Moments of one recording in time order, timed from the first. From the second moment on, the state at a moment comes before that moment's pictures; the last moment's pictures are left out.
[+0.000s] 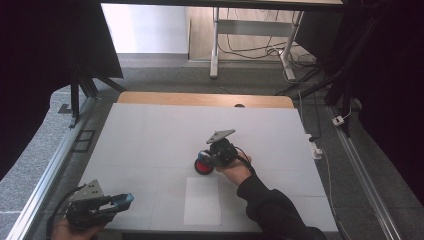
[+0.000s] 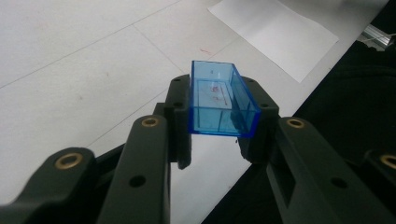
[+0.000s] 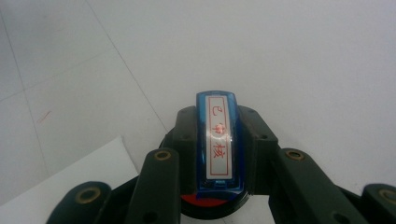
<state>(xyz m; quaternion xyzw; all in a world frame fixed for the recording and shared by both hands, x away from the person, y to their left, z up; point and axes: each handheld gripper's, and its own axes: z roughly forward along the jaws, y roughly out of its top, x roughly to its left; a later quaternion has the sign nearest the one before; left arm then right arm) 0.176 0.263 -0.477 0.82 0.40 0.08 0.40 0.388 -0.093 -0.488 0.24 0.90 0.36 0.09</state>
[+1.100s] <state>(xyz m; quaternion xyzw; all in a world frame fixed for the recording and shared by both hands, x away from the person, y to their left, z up) 0.177 0.265 -0.477 0.82 0.41 0.08 0.40 0.348 -0.117 -0.448 0.22 0.88 0.43 0.06</state>
